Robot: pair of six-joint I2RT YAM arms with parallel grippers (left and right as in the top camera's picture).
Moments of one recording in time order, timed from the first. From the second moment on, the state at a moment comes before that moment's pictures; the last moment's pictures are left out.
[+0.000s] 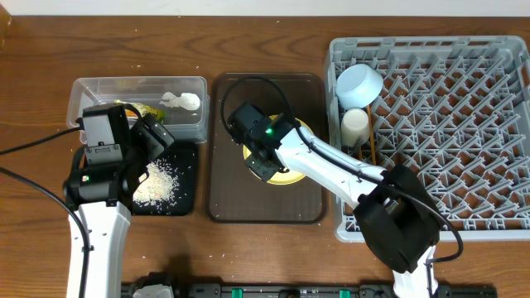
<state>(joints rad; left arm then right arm) 0.12 1.12 0.98 -0.76 -0.04 -0.59 0.82 2.04 1.54 -0.87 0.09 -0.01</state>
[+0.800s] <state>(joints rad) 0.12 1.12 0.98 -0.76 -0.04 -0.59 0.82 2.05 1.50 -0.83 0.12 -0.01</state>
